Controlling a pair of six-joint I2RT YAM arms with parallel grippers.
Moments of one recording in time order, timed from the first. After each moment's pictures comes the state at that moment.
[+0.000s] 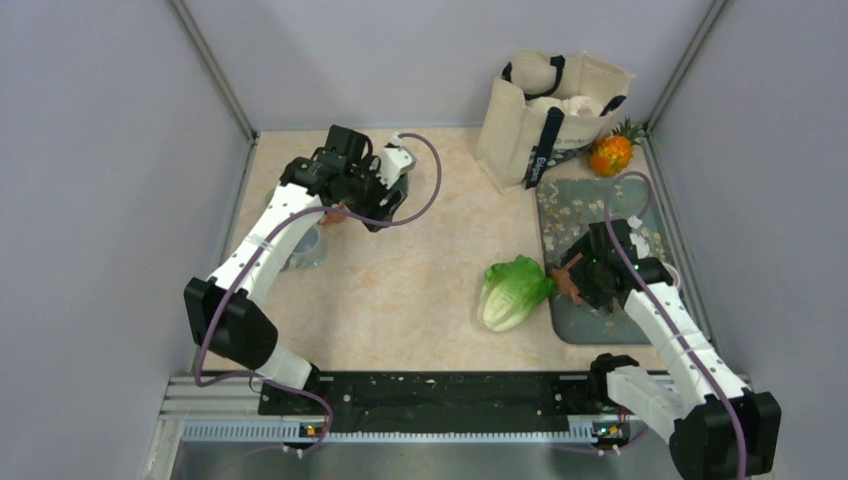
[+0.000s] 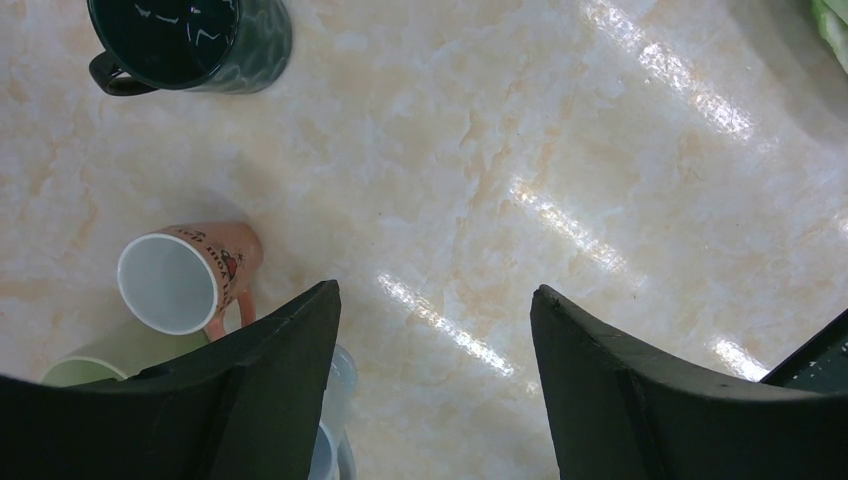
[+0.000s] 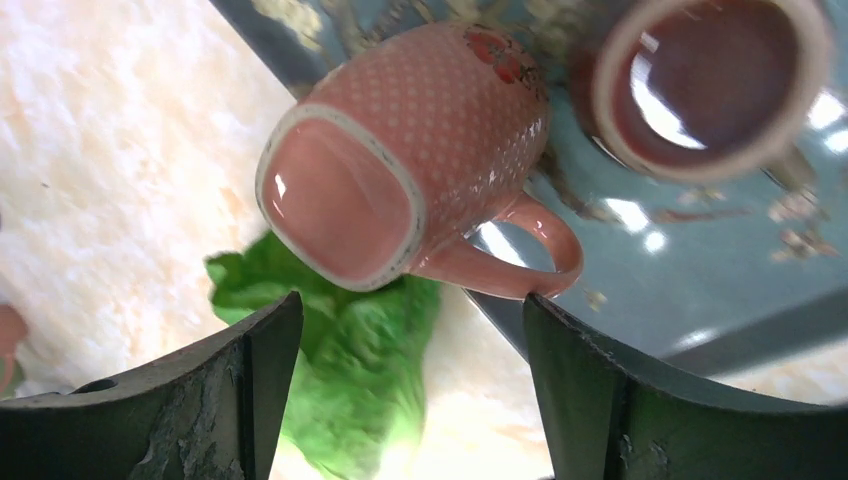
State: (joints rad) left arm -0.38 1.54 1.52 -0.92 0.24 0.47; right arm 0.17 0.91 0.71 -0.82 0.13 1.00
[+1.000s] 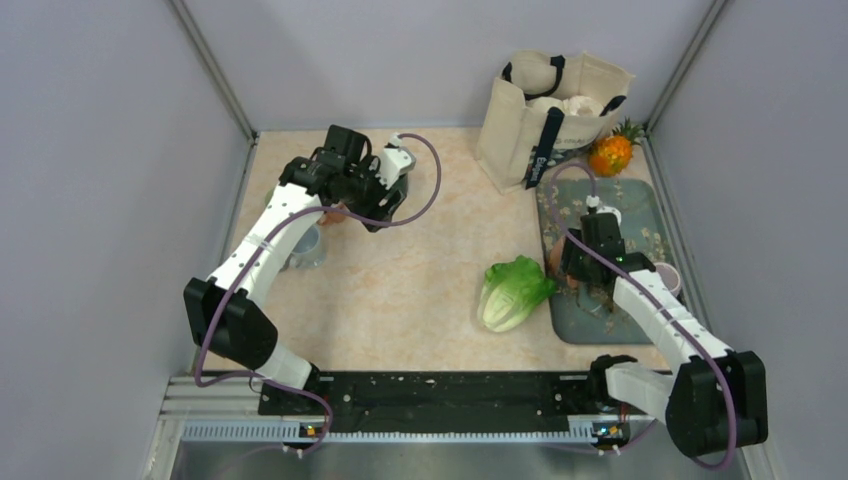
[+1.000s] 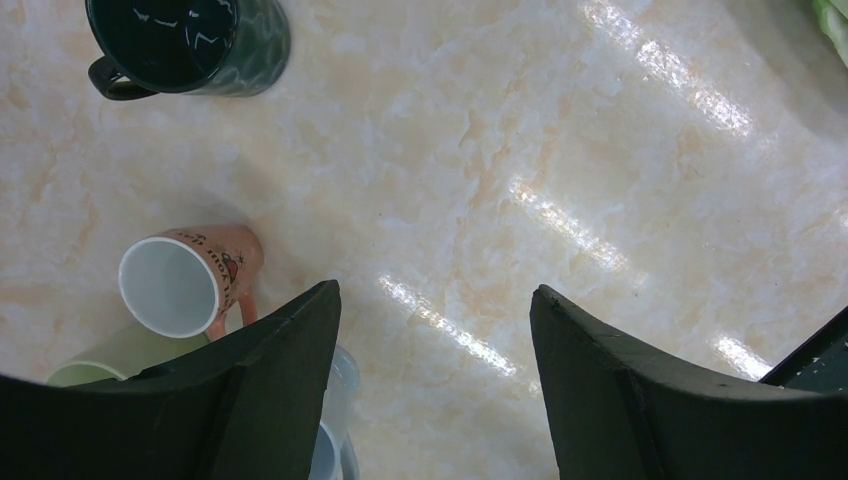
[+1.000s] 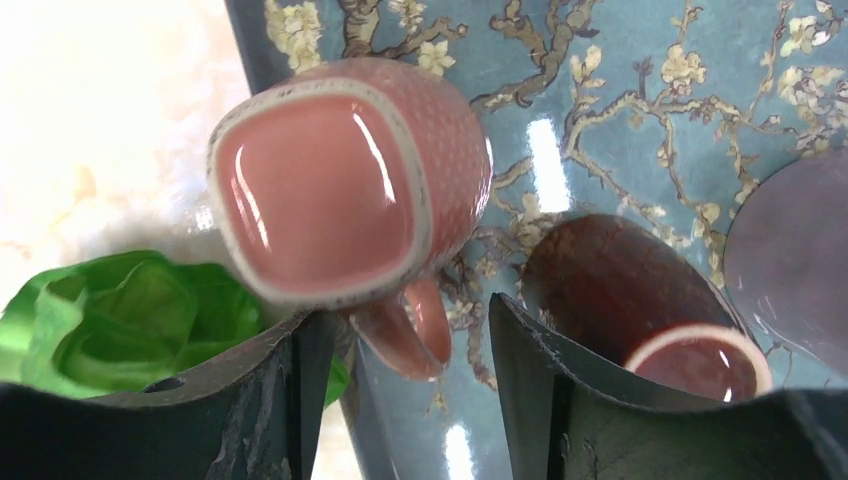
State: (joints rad) left arm -0.37 1.54 1.52 -0.92 0.25 0.48; right arm 0.17 1.06 0.65 -0.51 0.19 0.36
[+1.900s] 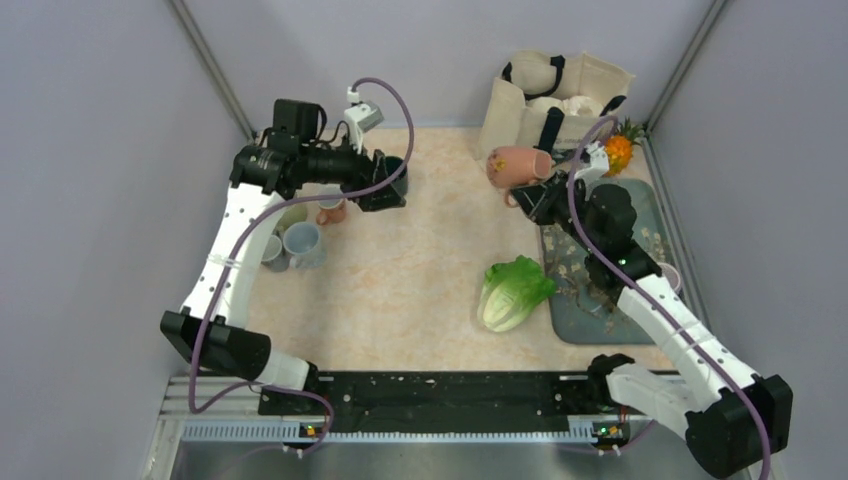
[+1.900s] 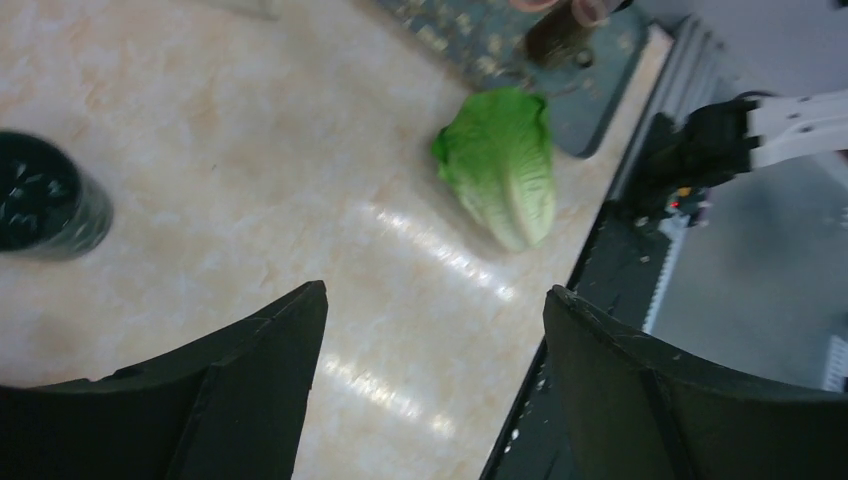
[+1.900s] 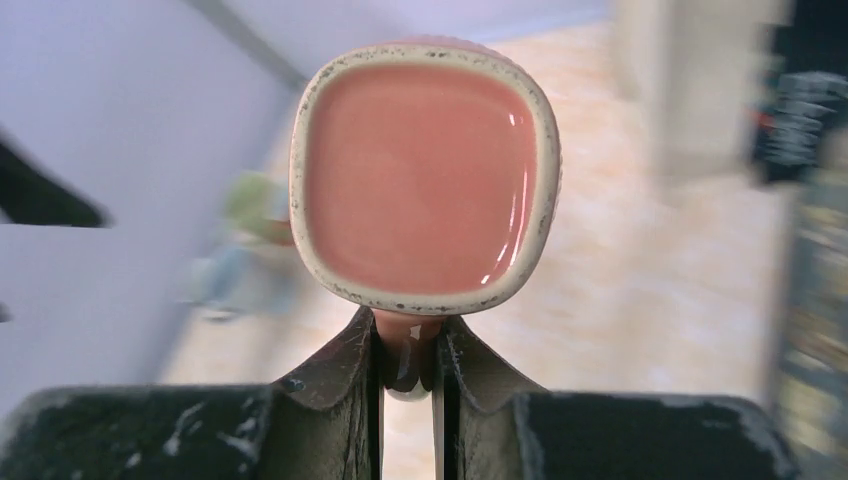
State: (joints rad) left arm -0.27 1.48 1.71 -1.01 0.77 0.25; right arm 0.35 0.98 0.81 -0.04 -0.10 0.50
